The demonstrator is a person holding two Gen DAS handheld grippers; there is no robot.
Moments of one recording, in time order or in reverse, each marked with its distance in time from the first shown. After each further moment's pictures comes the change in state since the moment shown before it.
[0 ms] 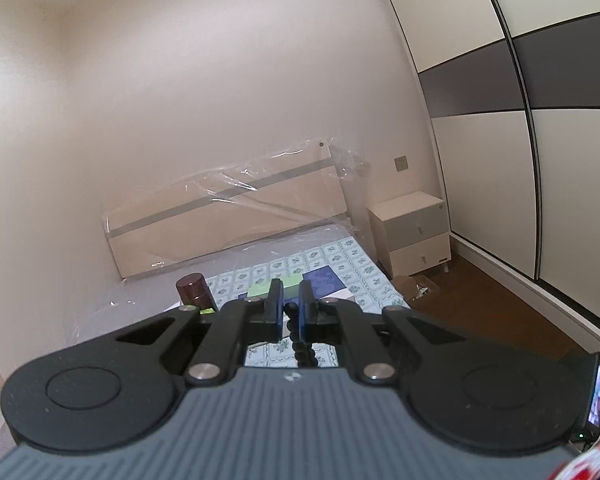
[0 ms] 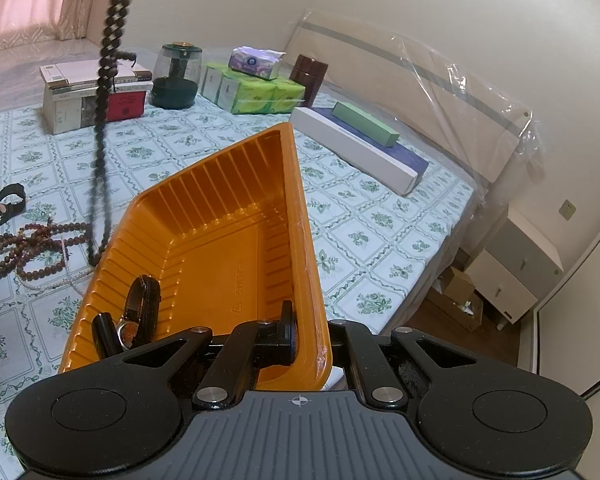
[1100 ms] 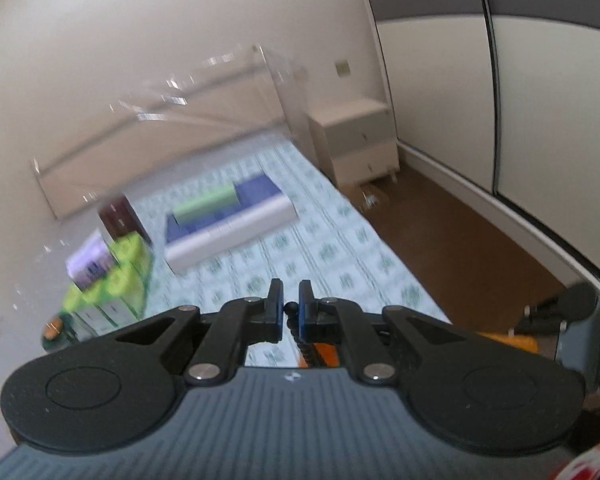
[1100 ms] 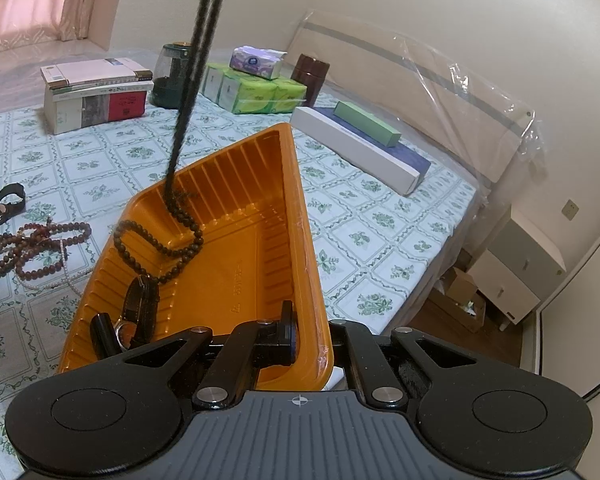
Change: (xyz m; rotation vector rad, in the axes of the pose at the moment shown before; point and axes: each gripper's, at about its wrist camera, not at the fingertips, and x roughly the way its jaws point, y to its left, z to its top) left arm 0.100 -0.038 -0.070 0.062 0.290 -0.199; right arm 0.003 0.000 -0.001 -0.002 -0.001 0.007
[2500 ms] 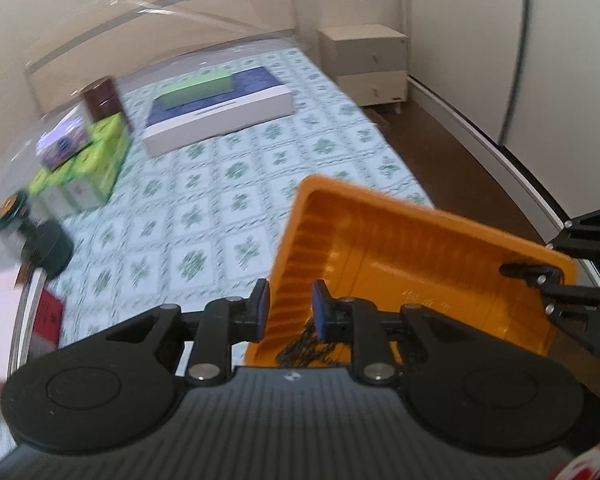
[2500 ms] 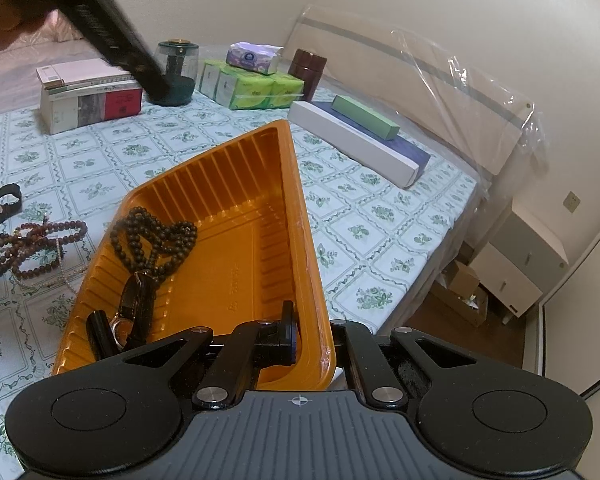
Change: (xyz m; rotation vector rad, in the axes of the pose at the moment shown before) left arm 0.067 0.006 -0.083 -0.169 0.218 -0.026; right arm 0.006 -0.007 -0.002 0.018 0.011 0.008
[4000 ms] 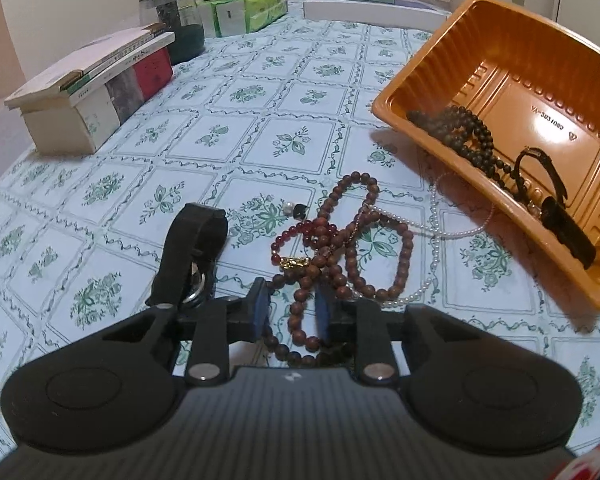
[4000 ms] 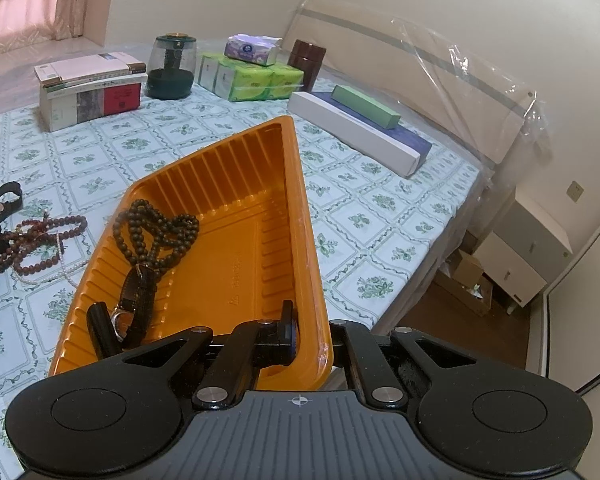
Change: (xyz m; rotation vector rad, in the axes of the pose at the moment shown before) left arm 0.012 0.011 -0.233 -0.372 0.082 0.258; right arm -0.001 -0.004 -0.001 0.020 0.030 0.011
